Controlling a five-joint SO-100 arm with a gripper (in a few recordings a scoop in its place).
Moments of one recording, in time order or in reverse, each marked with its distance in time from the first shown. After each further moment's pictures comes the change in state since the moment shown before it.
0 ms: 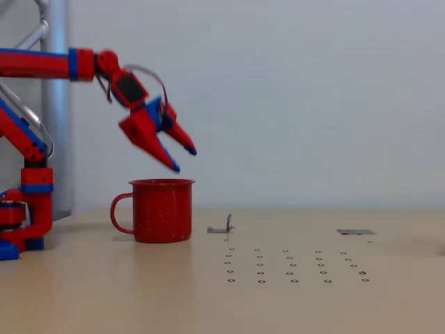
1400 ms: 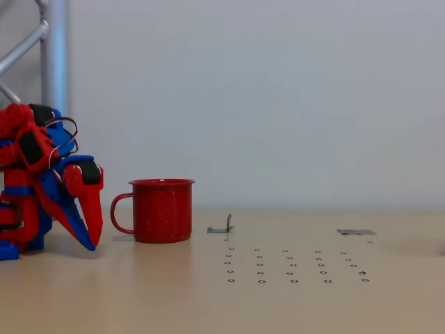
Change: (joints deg) arm 37.3 62.0 54.2 15.9 32.1
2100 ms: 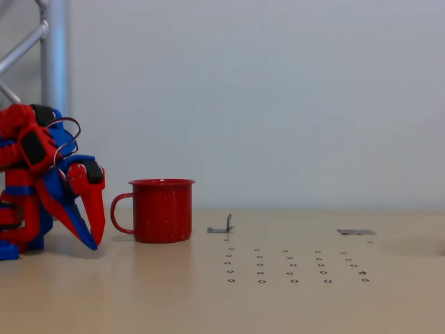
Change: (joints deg) arm -2.0 0.1 0.0 0.0 -4.0
